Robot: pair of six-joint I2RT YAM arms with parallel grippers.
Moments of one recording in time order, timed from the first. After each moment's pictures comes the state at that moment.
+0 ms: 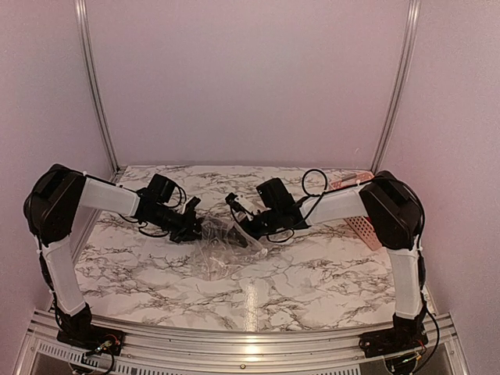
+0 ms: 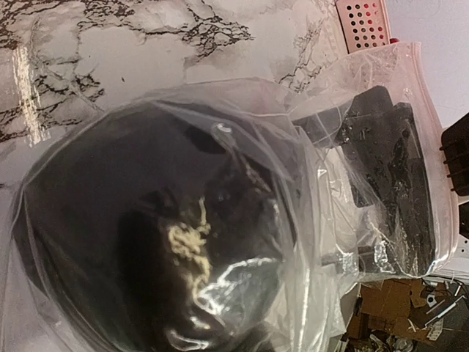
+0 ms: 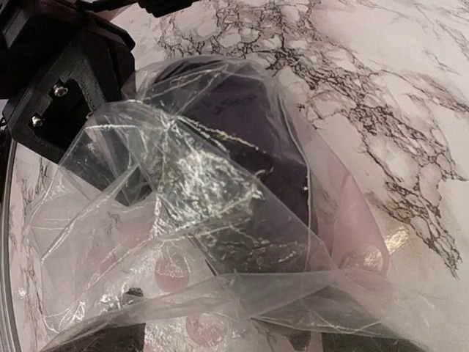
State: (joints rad) left arm -0.45 1.90 1.06 -0.13 0.78 -0.55; right arm 0.76 2.15 1.39 0.03 -0.53 0.03
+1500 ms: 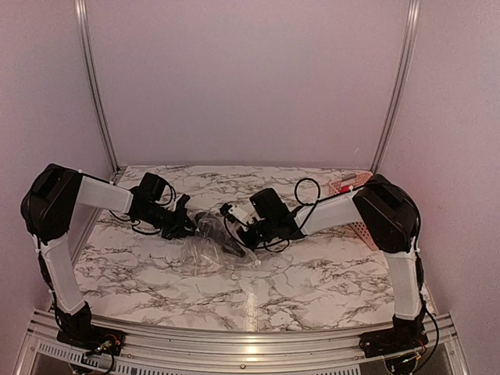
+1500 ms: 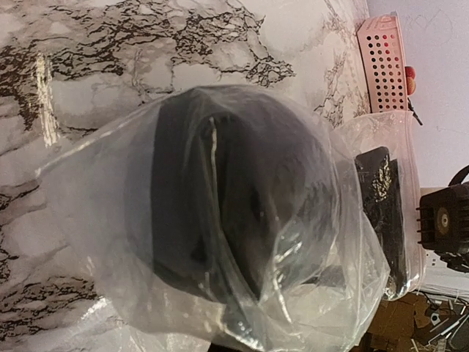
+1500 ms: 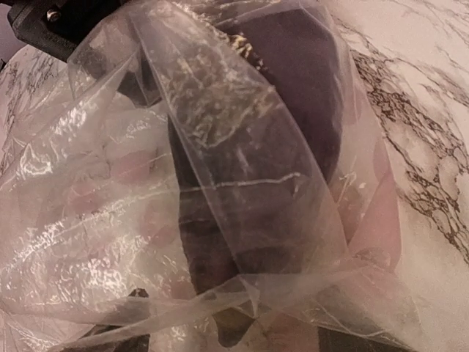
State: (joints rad) left arm -0.37 1.89 1.04 -0.15 0.75 -0.52; right arm 0.81 2.17 1.34 0.07 -0.39 -0.05
